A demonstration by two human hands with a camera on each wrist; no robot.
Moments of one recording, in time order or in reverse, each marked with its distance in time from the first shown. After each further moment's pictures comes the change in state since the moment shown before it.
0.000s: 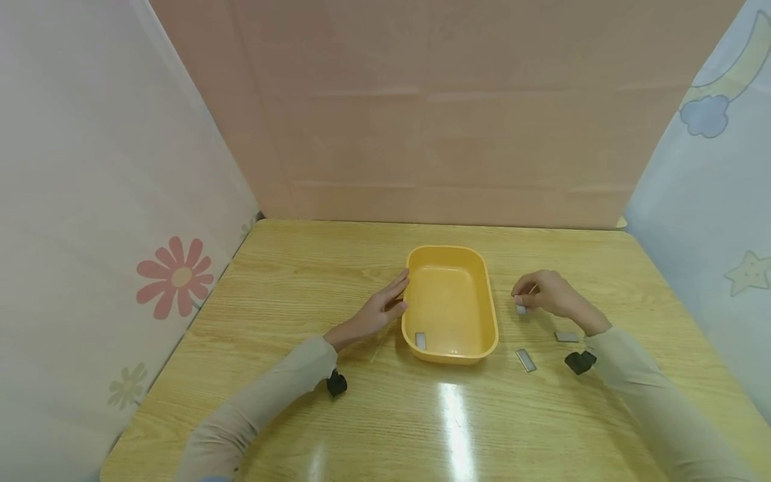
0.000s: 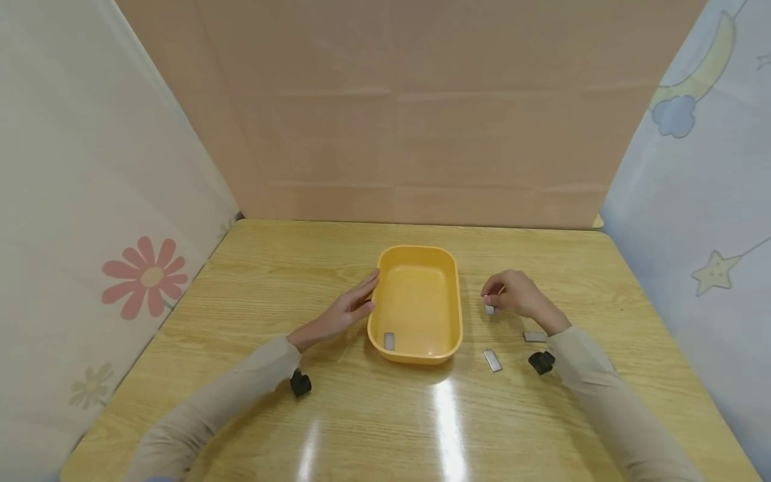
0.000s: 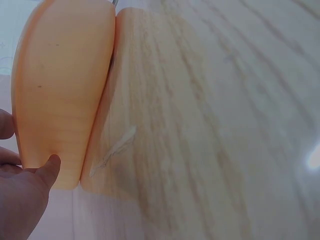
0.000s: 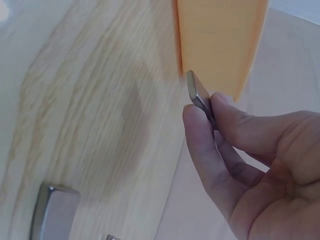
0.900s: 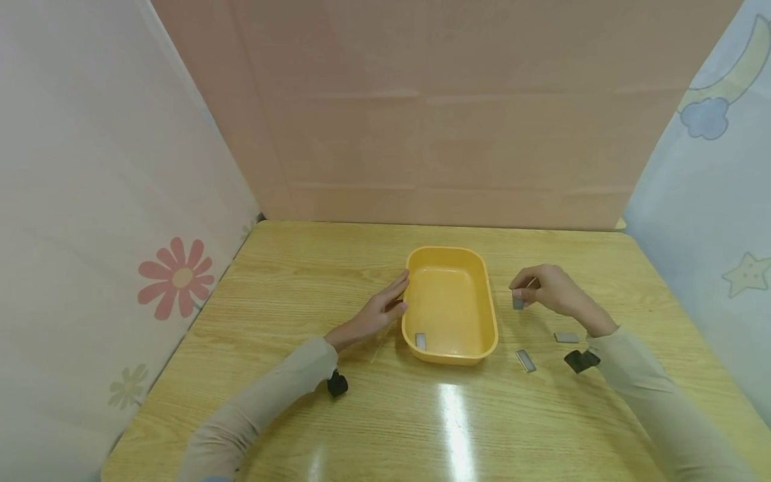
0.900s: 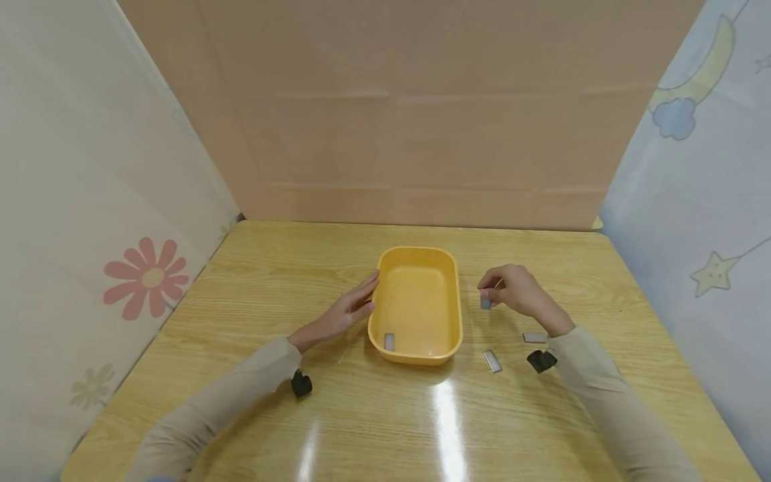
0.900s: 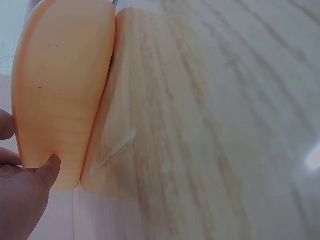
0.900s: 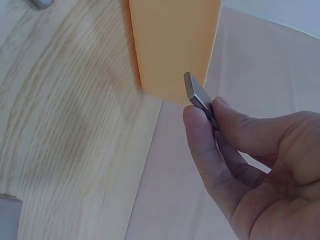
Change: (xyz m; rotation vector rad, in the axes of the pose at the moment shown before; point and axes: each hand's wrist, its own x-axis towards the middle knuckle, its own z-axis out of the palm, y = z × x) left_hand 0.001 0.001 0.001 -0.006 0.011 -0.008; right_hand -0.006 -0.023 -0.010 0.045 0.060 -0.023
